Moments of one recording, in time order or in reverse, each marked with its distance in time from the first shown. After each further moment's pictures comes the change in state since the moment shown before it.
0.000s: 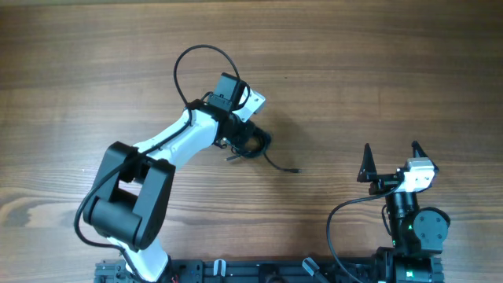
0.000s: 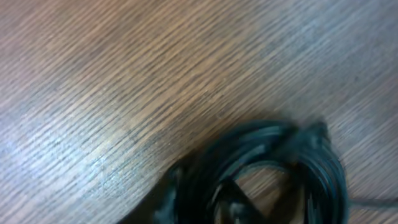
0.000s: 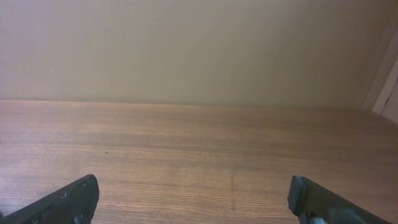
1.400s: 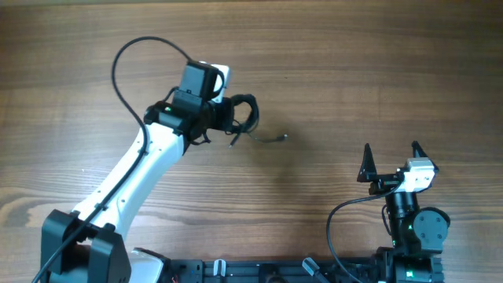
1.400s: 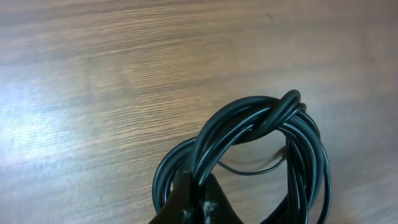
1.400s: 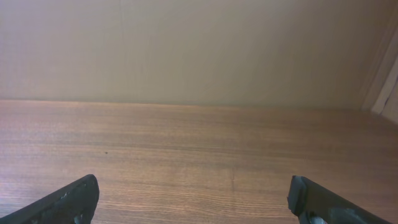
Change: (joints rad) left arm 0.080 -0.334 0.003 -0.124 -0.065 -0.438; right arm 0.000 0.000 0.000 0.000 0.000 0.000
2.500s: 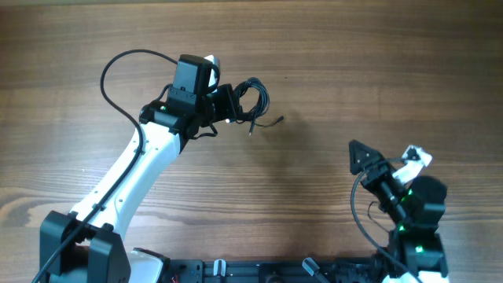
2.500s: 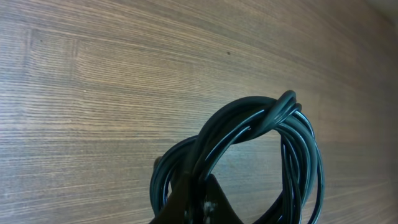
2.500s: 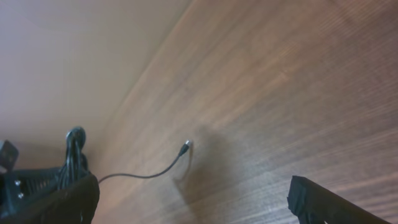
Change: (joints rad) left arm 0.022 -0.003 0.000 0.098 0.156 -0.355; right arm 0.000 0.452 0.187 -0.159 -0.267 0.838
